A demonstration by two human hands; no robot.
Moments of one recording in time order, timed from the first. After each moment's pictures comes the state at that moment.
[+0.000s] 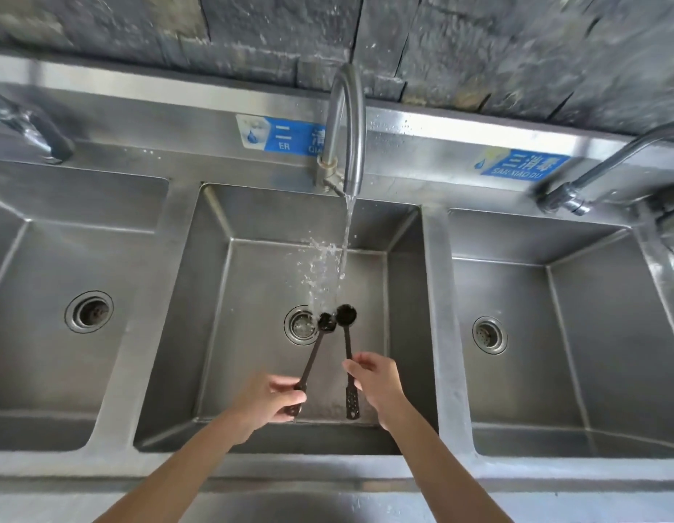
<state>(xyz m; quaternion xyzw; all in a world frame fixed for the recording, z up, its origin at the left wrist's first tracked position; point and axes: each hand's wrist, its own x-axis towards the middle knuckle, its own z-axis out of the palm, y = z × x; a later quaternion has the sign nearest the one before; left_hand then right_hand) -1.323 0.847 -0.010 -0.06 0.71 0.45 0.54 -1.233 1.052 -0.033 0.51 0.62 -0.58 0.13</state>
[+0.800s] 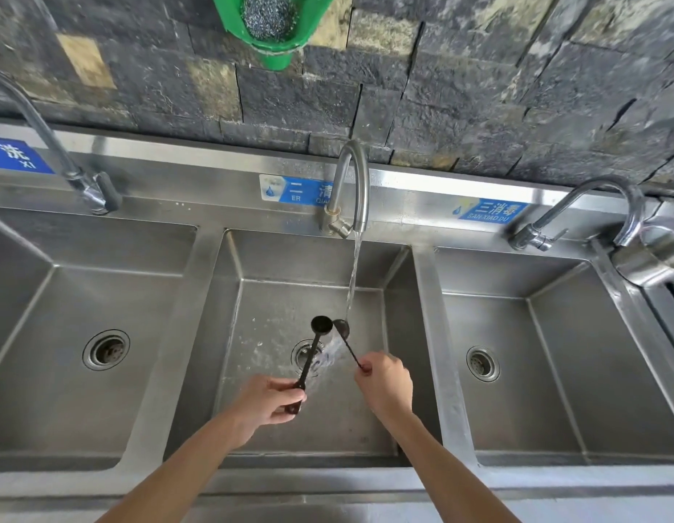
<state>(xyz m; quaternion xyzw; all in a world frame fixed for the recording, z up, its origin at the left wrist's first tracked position) -1.353 0.818 0.042 -0.05 0.68 0.51 0.52 -1.252 1.028 0.047 0.35 0.90 -0.24 0.06</state>
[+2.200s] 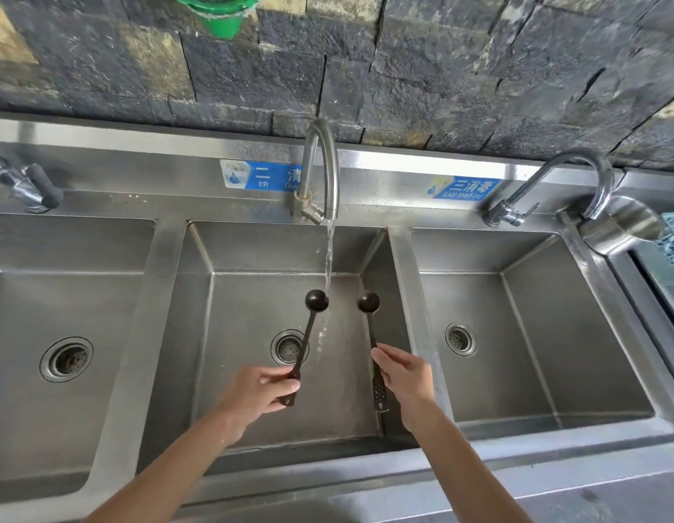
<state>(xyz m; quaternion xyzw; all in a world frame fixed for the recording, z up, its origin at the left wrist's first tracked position) -1.353 0.845 0.045 -0.04 0.69 0.54 0.48 -1.215 1.064 0.060 0.56 0.55 -0.62 -0.09</state>
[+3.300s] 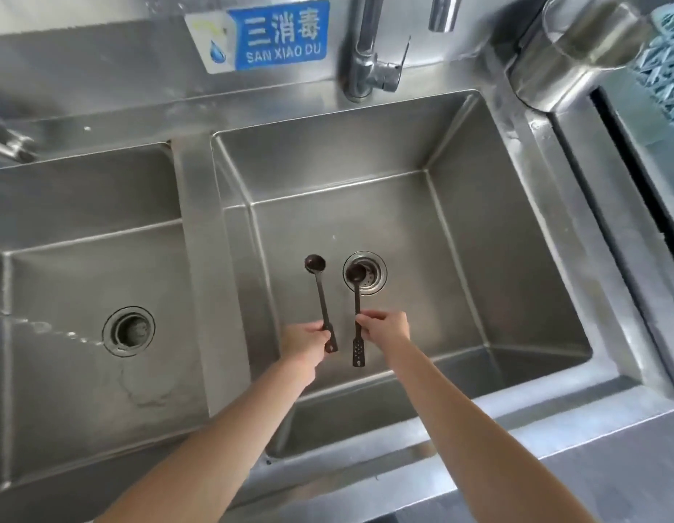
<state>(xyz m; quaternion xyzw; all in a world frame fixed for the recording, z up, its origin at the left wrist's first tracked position) -1.143 1.269 -0.103 -0.19 0.73 0.45 0.48 -1.050 1.385 -0.139 0.66 0.49 -0.56 0.03</state>
